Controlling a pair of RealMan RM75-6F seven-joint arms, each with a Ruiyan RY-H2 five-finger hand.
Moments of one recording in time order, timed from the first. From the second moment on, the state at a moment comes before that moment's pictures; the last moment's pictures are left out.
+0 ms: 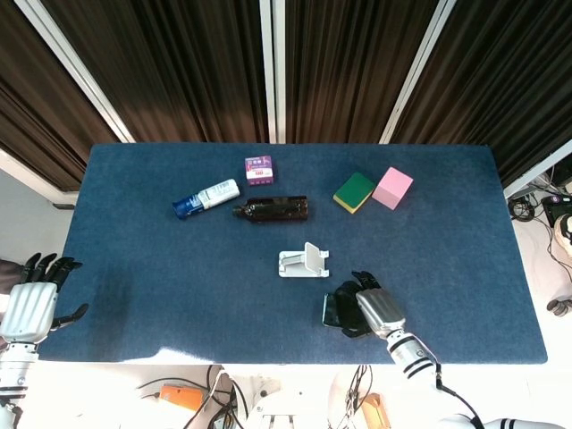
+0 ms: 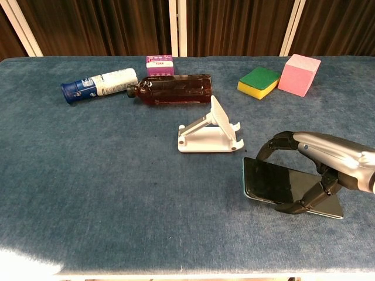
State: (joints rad) left arm -0.08 -1.20 -0.02 -1.51 1.47 1.45 0.05; right arm 0.40 -1.53 0.02 -1.76 -1.25 1.06 -0.30
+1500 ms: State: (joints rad) left arm -0.07 -1.16 -0.02 -1.60 1.45 1.45 0.12; right arm 0.71 -1.76 0.13 -0.95 -1.72 1.25 0.92
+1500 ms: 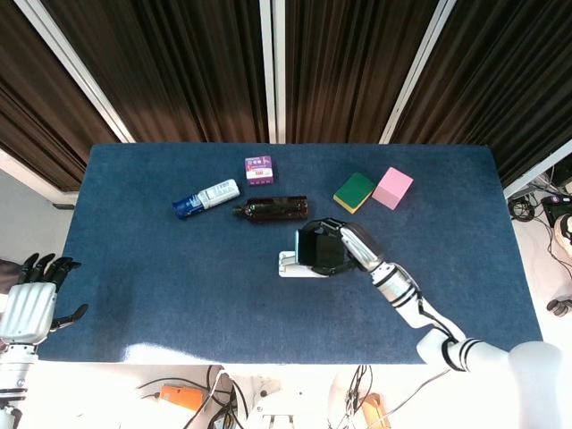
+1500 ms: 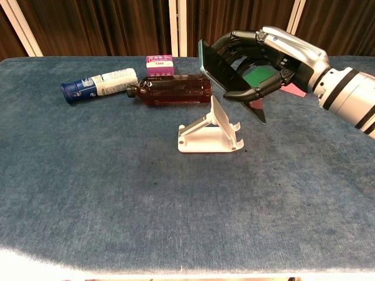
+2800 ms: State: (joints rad) left arm -0.08 -1.15 -0.03 -1.62 1.44 1.44 0.13; right arm 0.75 -2.05 0.07 -0.54 -1.63 1.33 1.33
